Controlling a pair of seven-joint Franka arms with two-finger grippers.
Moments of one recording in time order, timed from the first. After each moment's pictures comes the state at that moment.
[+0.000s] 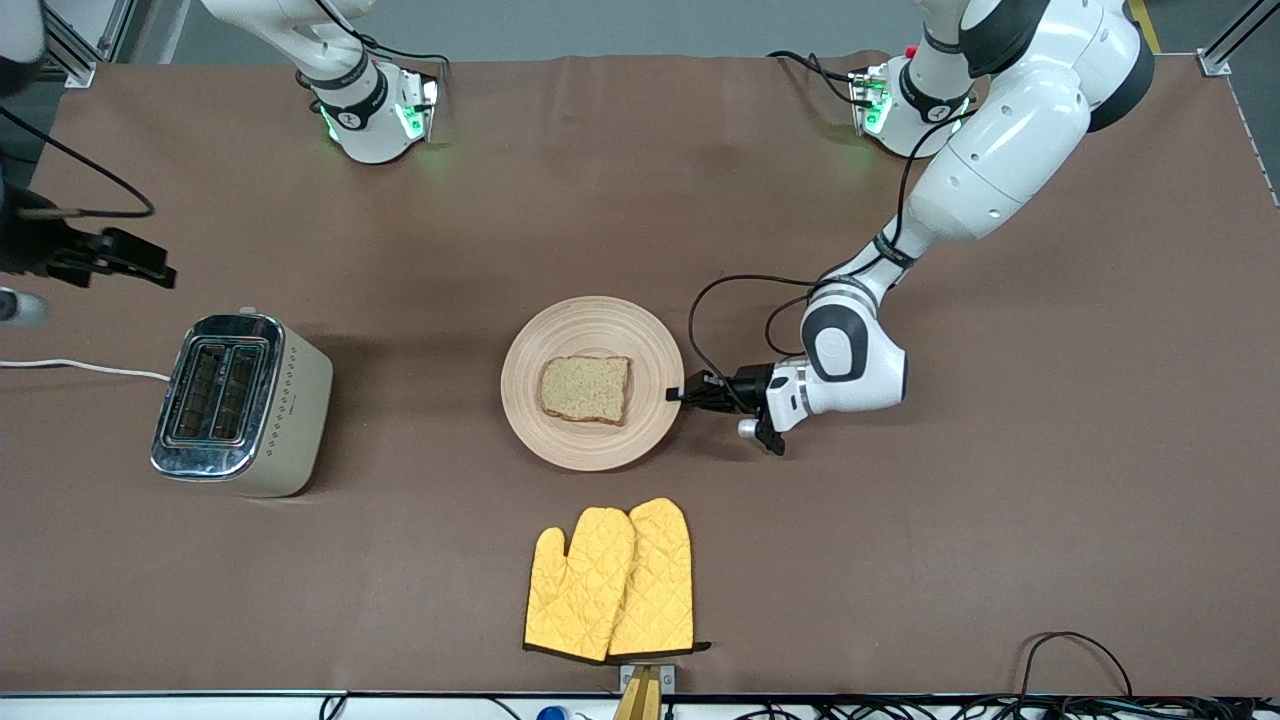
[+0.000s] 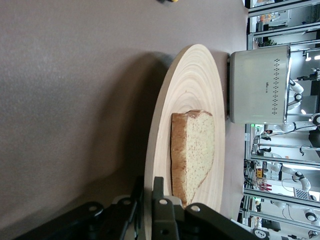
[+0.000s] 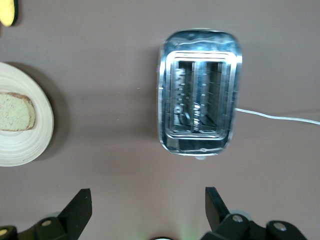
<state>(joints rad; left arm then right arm) -0.09 0.90 -0.49 -1.71 -1.30 2.45 0.88 0.10 0.11 -0.10 -1.51 0.03 1.48 0.00</state>
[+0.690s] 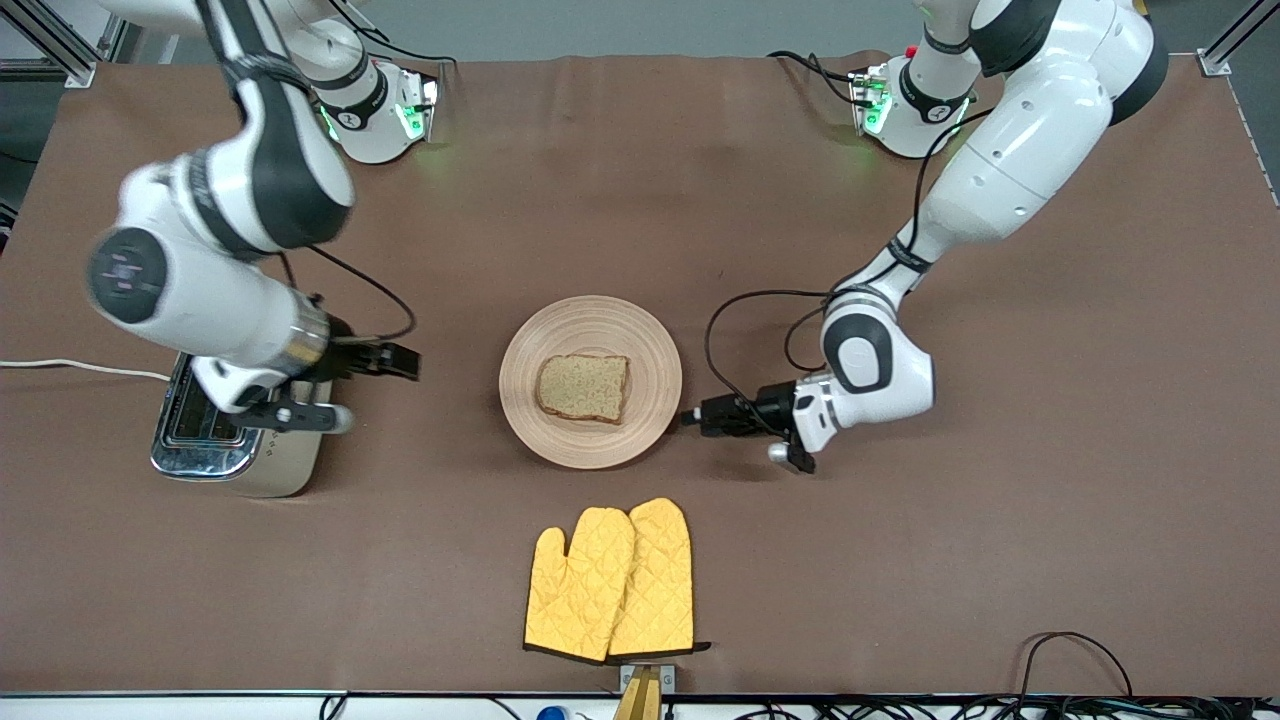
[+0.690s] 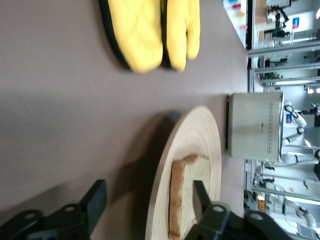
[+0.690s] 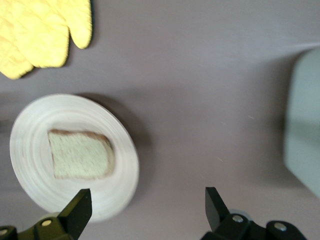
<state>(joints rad) -0.03 0.85 -0.46 -1.67 -1.30 2.49 0.81 0.38 0.34 -0.09 -1.63 0.20 1.93 0.31</state>
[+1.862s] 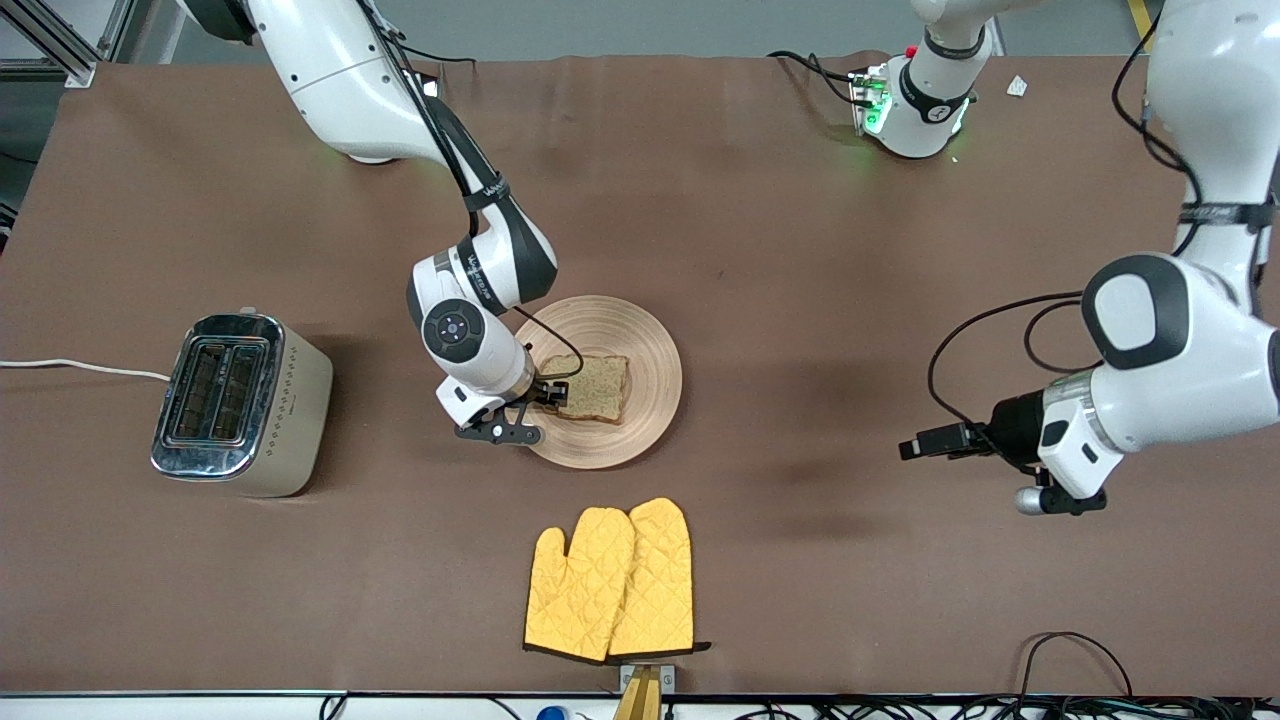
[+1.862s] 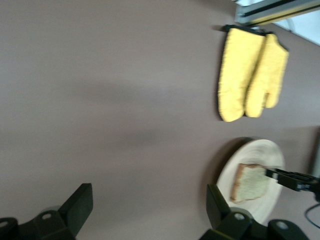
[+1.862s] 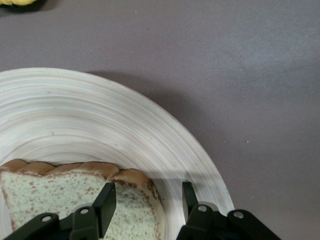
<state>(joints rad) 0.27 0.48 -0.46 -1.54 -0.27 2.04 -0.14 0.61 0.65 -0.09 -1.72 0.21 2.37 0.50</state>
